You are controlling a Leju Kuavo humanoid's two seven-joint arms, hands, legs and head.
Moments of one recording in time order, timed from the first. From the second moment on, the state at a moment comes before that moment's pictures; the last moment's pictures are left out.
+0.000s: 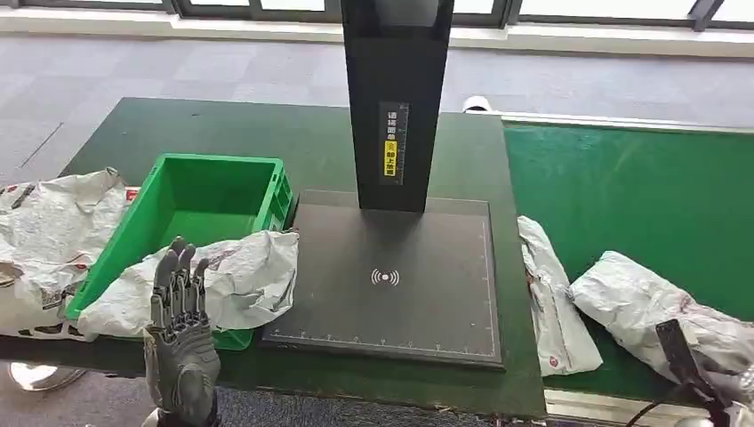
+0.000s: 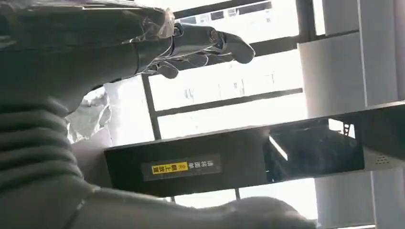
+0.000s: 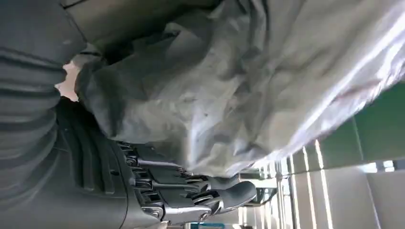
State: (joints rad) left arm 0.30 -0.08 -0.34 -1.95 -0.05 0.30 -0.70; right arm -0.27 -0.23 -0.71 -0.56 1.36 -0.60 -0.22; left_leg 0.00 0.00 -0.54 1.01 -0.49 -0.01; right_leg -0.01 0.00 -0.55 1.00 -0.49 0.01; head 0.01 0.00
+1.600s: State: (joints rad) left arm 0.32 -0.12 -0.29 -1.95 -0.06 0.37 -0.70; right arm 0.16 0.03 -0.37 -1.51 0.53 -0.53 -0.70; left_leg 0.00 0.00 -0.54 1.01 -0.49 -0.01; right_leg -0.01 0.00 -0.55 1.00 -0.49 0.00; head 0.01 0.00
